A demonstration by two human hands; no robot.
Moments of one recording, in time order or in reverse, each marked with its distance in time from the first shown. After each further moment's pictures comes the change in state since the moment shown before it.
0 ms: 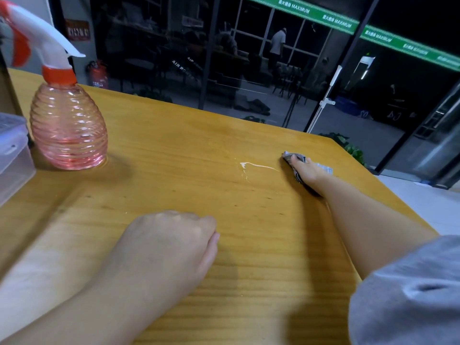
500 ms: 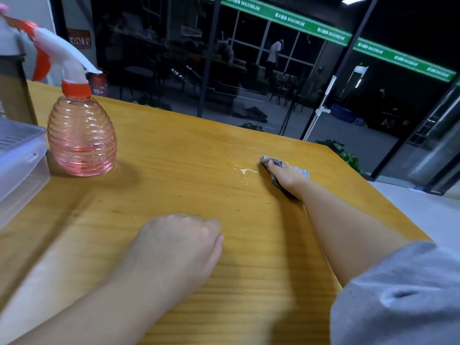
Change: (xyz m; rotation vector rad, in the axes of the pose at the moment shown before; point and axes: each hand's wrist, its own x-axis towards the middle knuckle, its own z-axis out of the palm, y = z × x) left_hand 0.001 -0.002 -0.001 0.000 0.003 -0.004; right_hand -0.018 -0.036 0.021 -0.008 -0.058 -0.090
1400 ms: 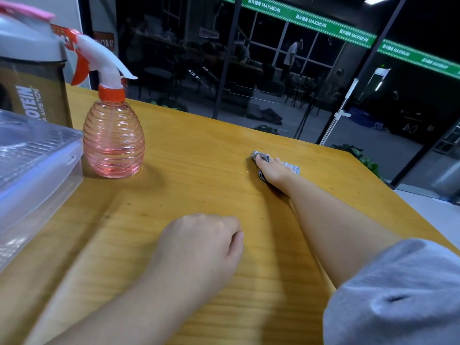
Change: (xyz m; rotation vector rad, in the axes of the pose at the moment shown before) left_hand 0.005 -0.008 -0.005 -0.157 -0.055 -0.156; right_hand 0.003 -0.069 0.030 -0.081 -0.070 -0.107
